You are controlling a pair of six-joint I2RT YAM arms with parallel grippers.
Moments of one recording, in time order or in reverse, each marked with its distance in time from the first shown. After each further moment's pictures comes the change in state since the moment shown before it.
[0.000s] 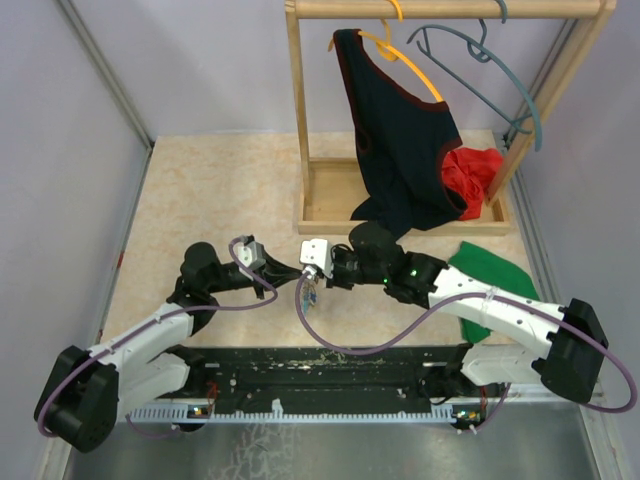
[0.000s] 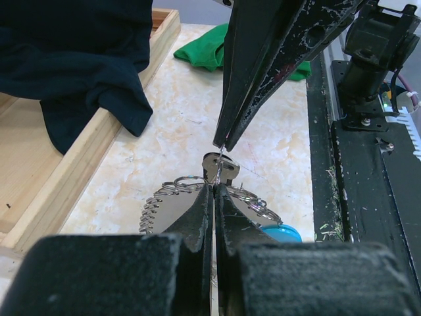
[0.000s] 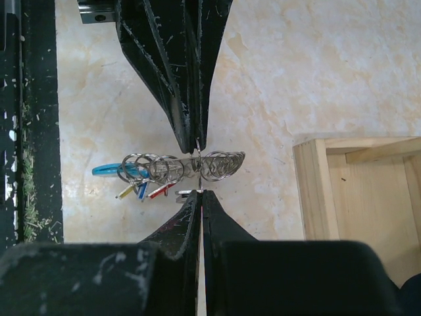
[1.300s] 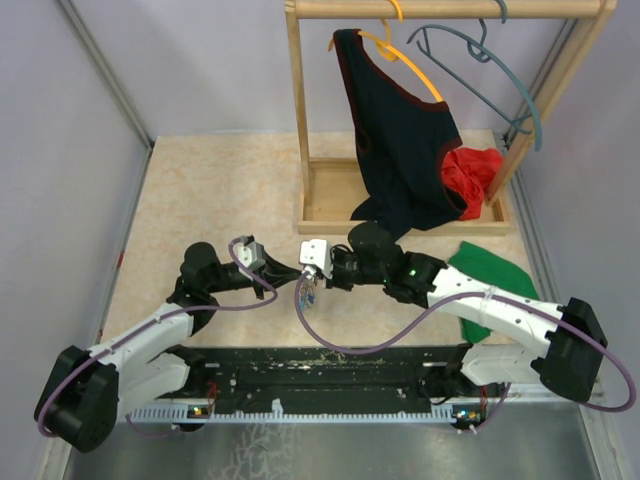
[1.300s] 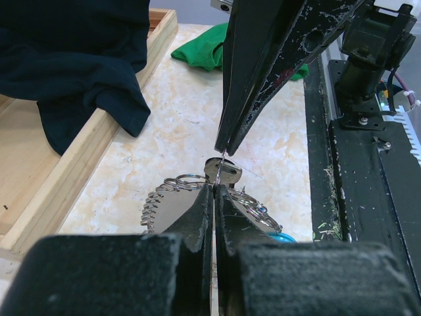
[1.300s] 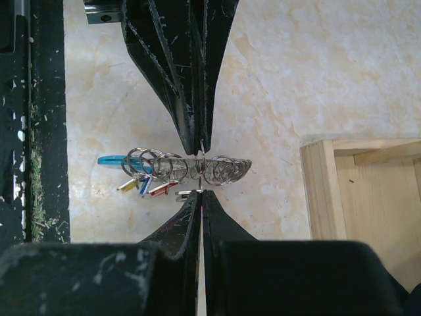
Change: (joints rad) left arm 0.000 0.000 0.000 0.000 0.010 0.000; right arm 0.000 0.007 0.000 -0.006 -0.017 0.011
